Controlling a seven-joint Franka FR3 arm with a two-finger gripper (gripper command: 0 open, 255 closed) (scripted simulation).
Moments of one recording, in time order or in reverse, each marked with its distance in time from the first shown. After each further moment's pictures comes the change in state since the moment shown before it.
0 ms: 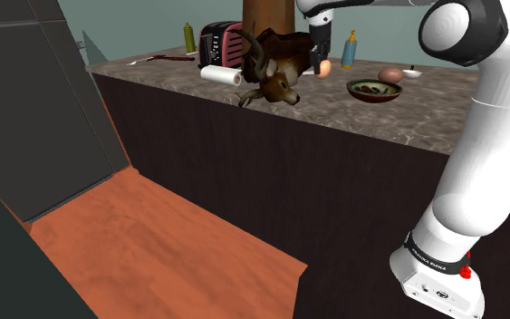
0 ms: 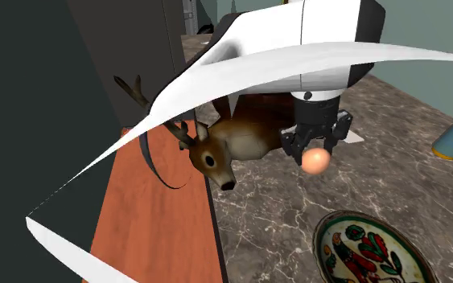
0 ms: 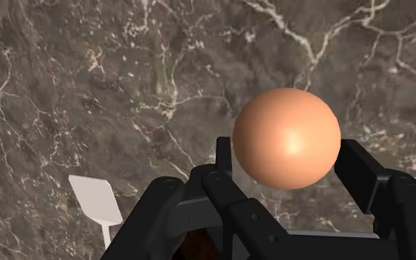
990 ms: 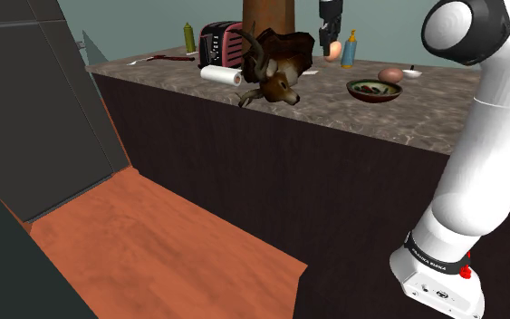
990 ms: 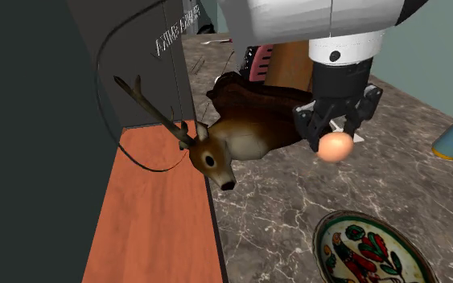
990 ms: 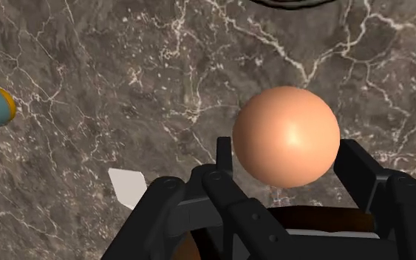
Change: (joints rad) arm -0.013 -0.014 -0.012 0.160 -0.001 -0.165 -0.057
